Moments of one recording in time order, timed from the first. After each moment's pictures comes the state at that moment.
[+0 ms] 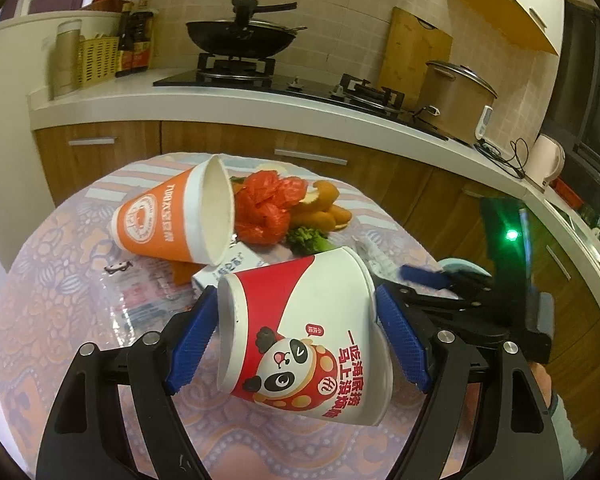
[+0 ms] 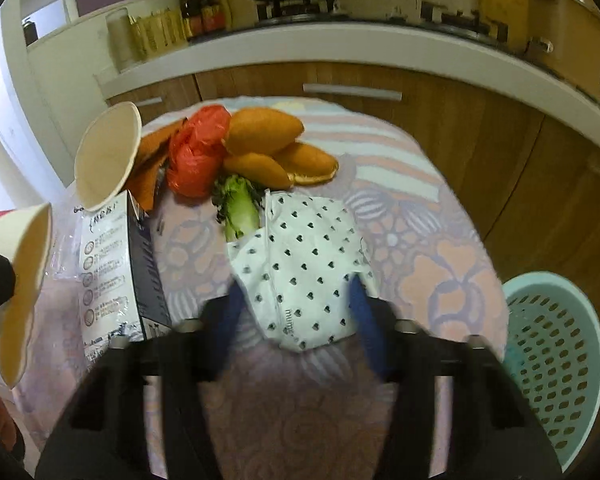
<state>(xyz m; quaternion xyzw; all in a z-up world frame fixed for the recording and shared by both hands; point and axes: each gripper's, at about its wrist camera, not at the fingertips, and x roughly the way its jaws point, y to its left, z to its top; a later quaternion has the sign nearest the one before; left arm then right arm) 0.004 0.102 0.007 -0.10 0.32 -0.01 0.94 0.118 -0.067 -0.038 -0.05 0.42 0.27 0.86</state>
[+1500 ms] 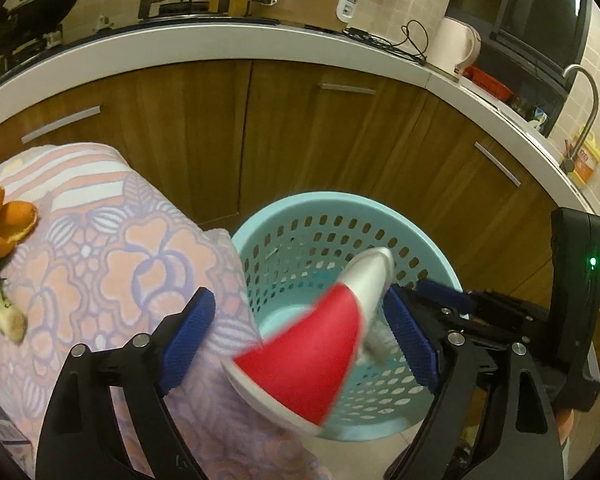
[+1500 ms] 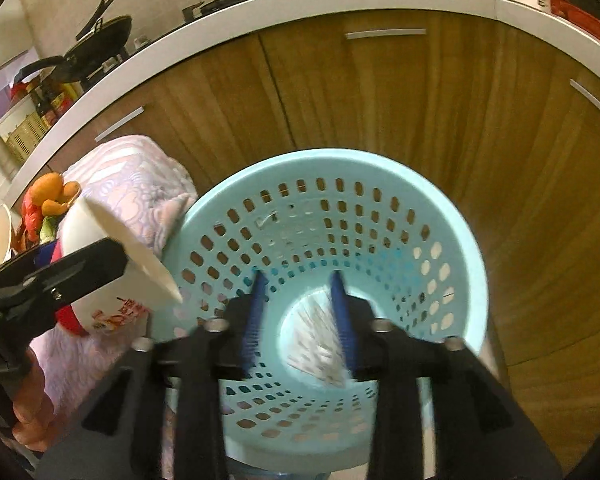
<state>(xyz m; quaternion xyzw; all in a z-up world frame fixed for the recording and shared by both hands) 0.125 -0.141 -0.060 -0.02 0.42 -0.21 0.88 0.098 -0.329 -0.079 0.10 0.44 0.06 0.89</state>
